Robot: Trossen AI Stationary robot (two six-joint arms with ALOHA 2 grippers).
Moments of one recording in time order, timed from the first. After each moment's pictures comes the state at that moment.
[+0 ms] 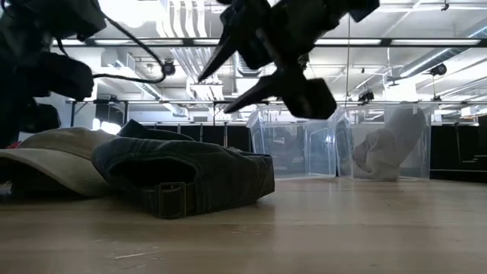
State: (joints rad) left arm -0.25 1.03 0.53 -0.72 0.32 -0.68; right arm 0.28 1.89 1.26 -0.11 0.00 1.32
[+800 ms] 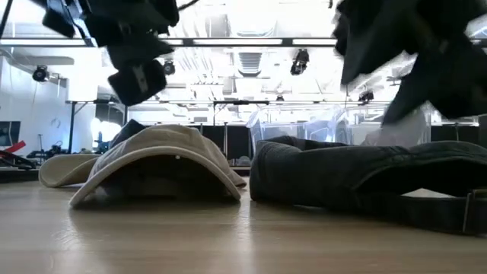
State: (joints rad) left arm -0.28 1.32 0.67 0.20 0.20 -0.73; right arm 0.53 1.73 1.03 -0.18 0.12 1.80
